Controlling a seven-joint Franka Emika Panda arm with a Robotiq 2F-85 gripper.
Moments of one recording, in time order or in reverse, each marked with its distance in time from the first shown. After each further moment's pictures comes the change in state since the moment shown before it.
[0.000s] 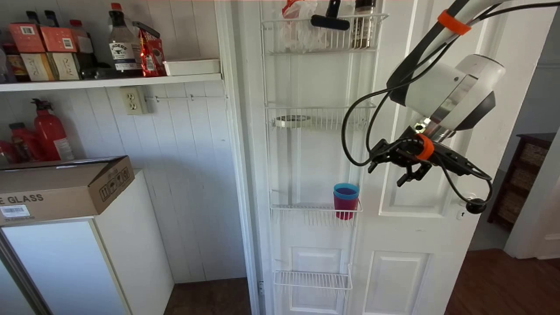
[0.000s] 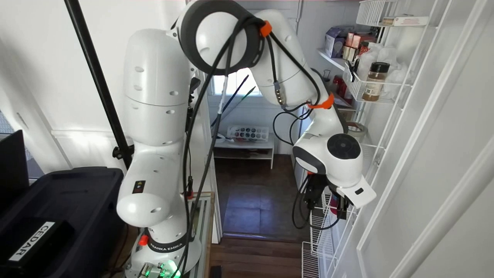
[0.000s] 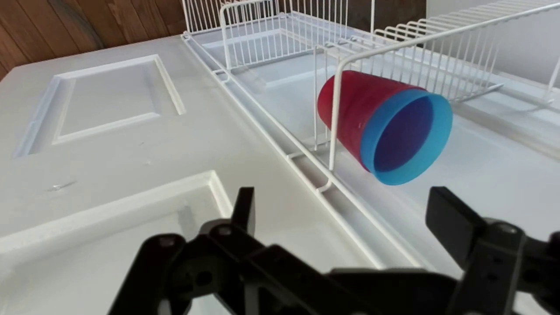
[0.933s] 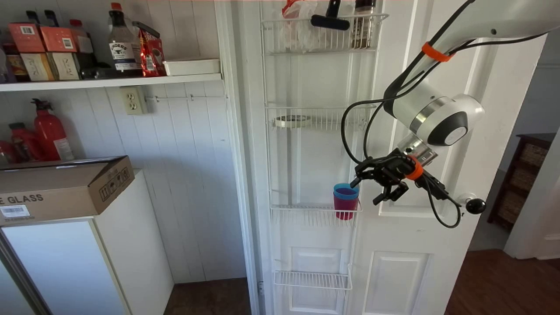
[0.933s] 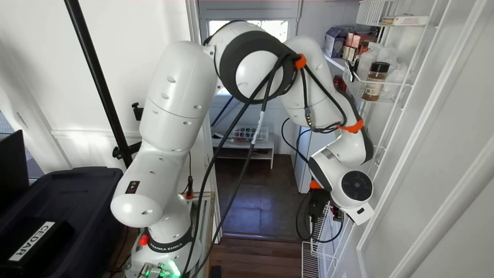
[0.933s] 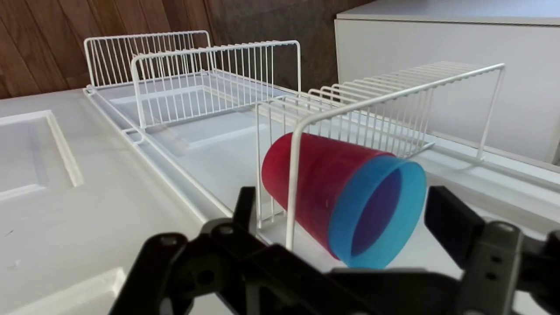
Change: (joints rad) arm -0.121 0.203 0.068 0.169 0.299 -0.267 -0.413
